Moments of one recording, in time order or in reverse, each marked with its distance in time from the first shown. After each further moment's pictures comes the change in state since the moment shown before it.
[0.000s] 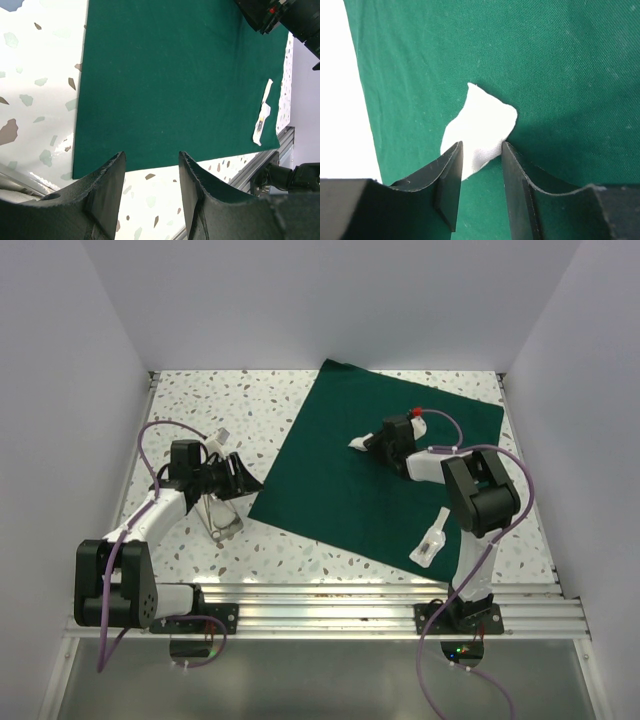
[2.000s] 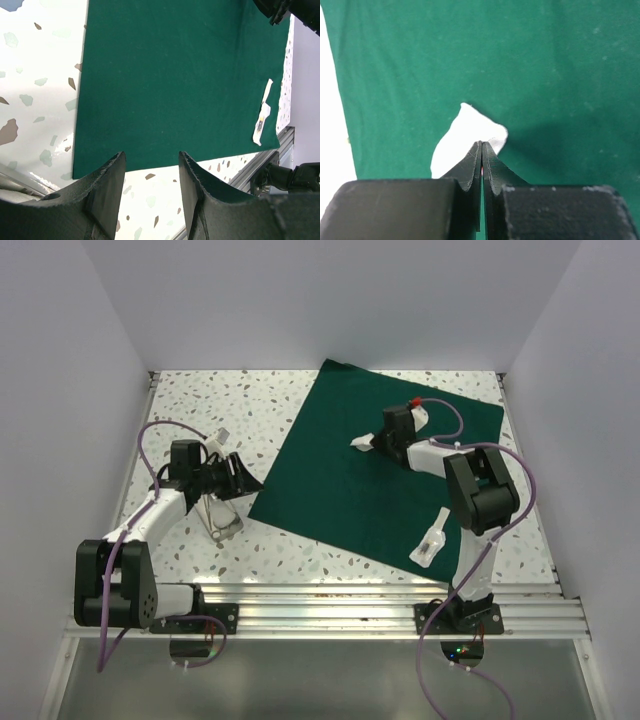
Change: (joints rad) left arm 0.000 0.000 0.000 0.000 0.000 0.000; right arm -0.016 0.008 0.109 -0.152 0.048 -0.109
